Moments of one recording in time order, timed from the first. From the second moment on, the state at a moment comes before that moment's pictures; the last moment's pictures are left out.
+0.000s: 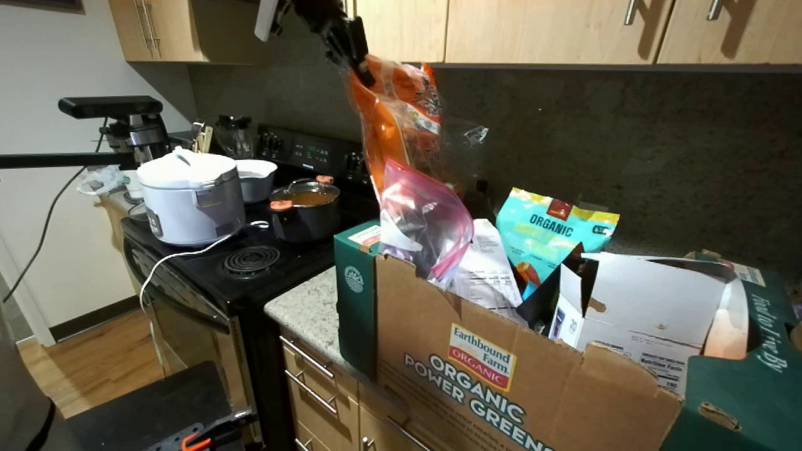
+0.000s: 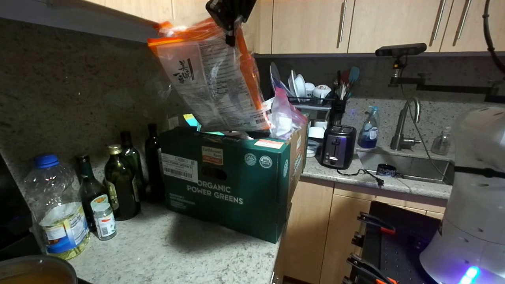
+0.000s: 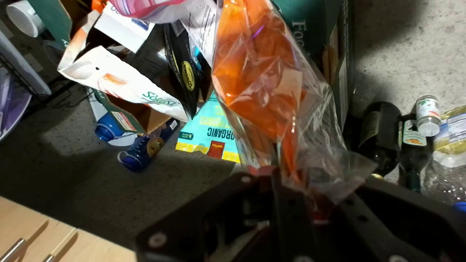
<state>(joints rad) 0.22 -0.16 0.34 -1.75 -0.58 1.74 0.62</state>
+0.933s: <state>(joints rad) 0.31 -0.02 0.39 -1.54 -0.52 1.57 0.59</state>
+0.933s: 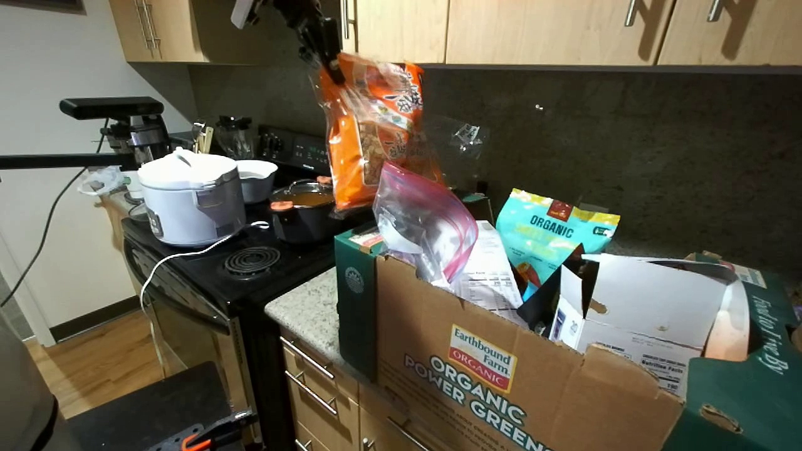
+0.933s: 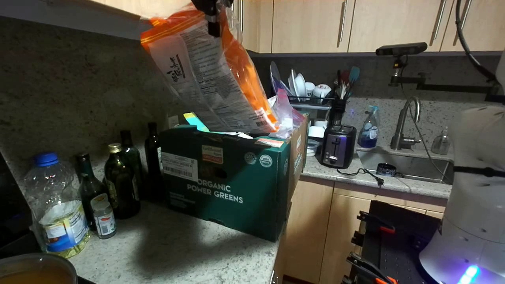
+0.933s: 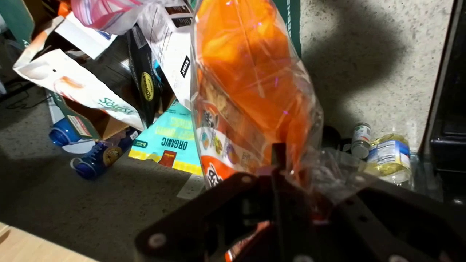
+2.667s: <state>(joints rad) 0.27 0.24 0.34 -1.38 -0.04 1.58 0.39</state>
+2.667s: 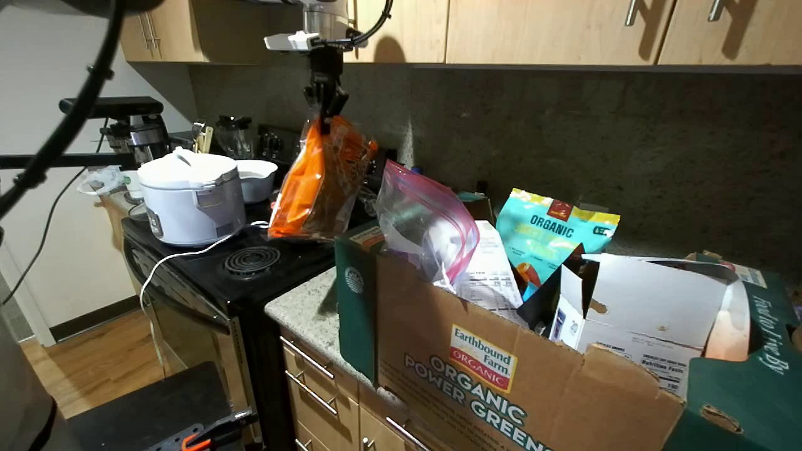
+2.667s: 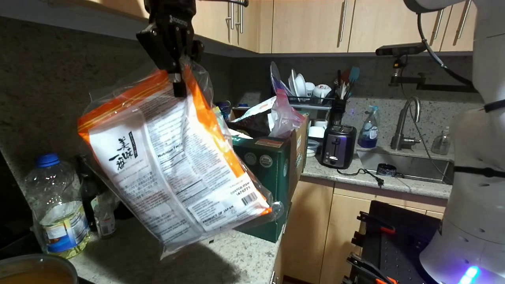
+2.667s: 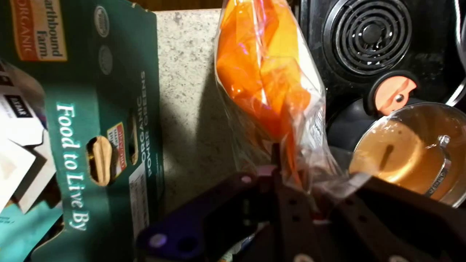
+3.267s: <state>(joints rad) 0.27 0.18 0.32 -1.64 0.07 1.84 0.37</state>
